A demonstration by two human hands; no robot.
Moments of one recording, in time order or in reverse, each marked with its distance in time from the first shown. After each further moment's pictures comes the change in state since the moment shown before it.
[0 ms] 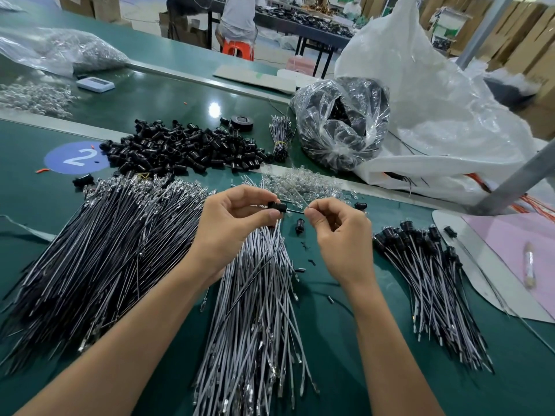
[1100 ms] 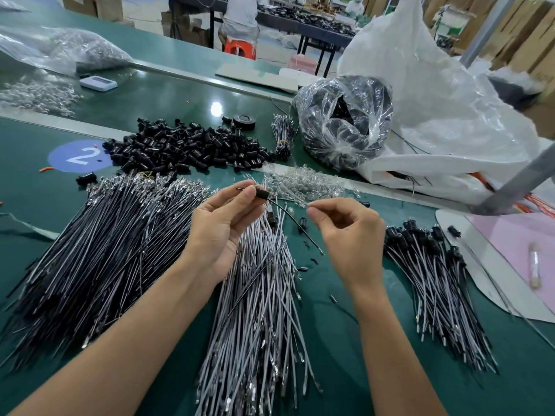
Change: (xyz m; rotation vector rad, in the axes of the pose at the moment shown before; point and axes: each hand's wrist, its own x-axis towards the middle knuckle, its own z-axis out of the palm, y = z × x) left_hand 0.000 -0.002 -0.004 -0.576 0.217 -0.229; right_hand -0.002 -0.002 -0.003 0.000 0.096 -0.033
